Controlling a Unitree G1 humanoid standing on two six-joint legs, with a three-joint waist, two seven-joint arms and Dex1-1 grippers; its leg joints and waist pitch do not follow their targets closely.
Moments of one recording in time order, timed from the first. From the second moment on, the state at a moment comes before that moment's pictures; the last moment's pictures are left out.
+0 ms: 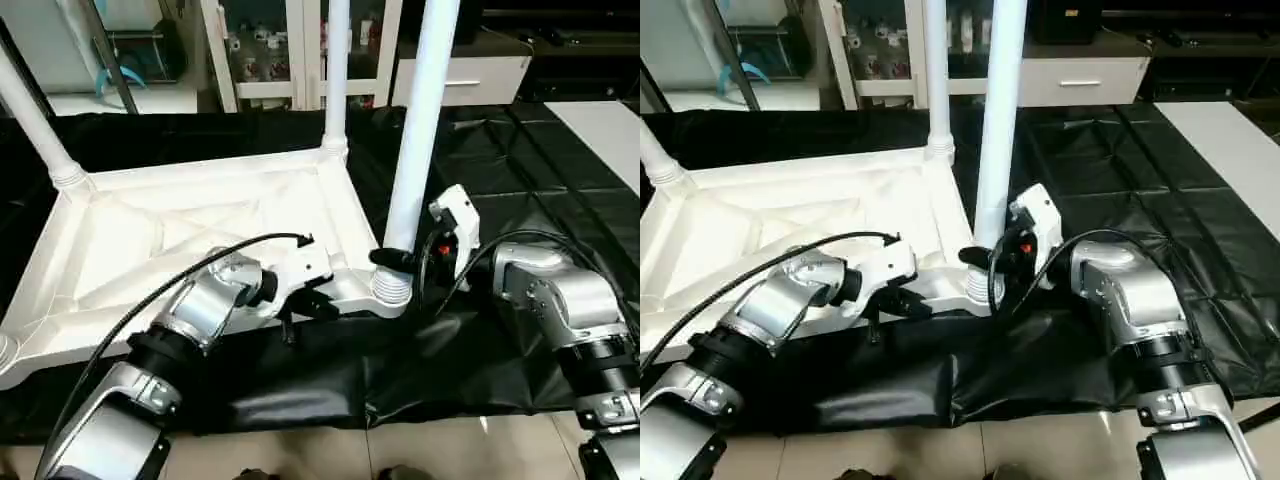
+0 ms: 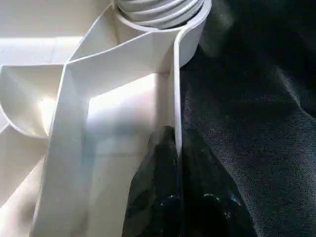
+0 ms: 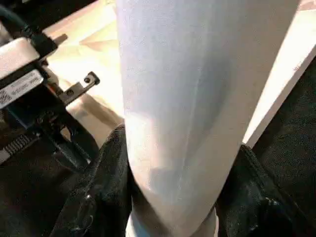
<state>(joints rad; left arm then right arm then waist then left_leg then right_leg) -0.63 0.29 -0.38 0.50 0.11 0.28 -1.14 -0.55 -0.43 0.10 0.32 0.37 0.60 0.90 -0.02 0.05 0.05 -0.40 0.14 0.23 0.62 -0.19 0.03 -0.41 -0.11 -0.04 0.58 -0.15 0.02</state>
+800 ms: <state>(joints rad) -0.63 0.28 -0.37 0.52 0.11 0.28 -1.12 -0.24 -0.33 0.01 0.13 0.36 0.32 0.74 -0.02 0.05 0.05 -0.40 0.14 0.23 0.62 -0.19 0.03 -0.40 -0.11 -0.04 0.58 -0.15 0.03</state>
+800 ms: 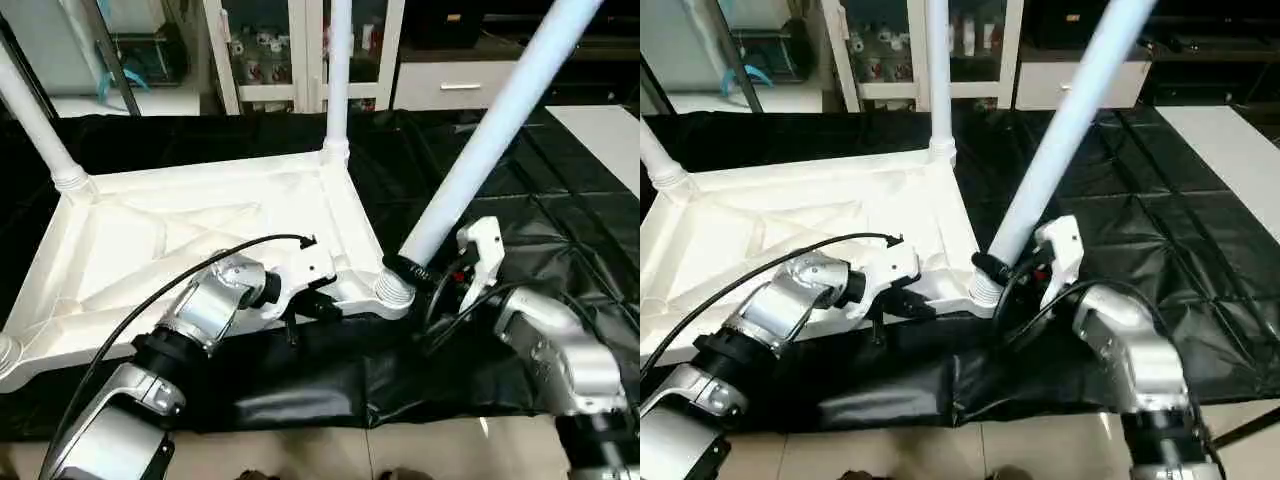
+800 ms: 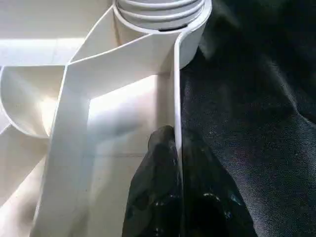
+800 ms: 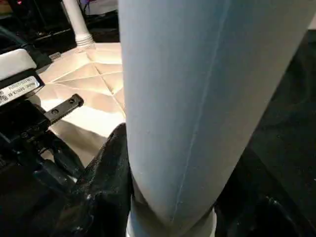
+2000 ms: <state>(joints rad) -0.62 0.29 -0.37 0.55 0.11 0.27 -1.12 -0.37 -0.37 0.13 0.21 0.27 0.38 0.78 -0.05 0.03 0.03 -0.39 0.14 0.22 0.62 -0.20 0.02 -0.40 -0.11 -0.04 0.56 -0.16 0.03</state>
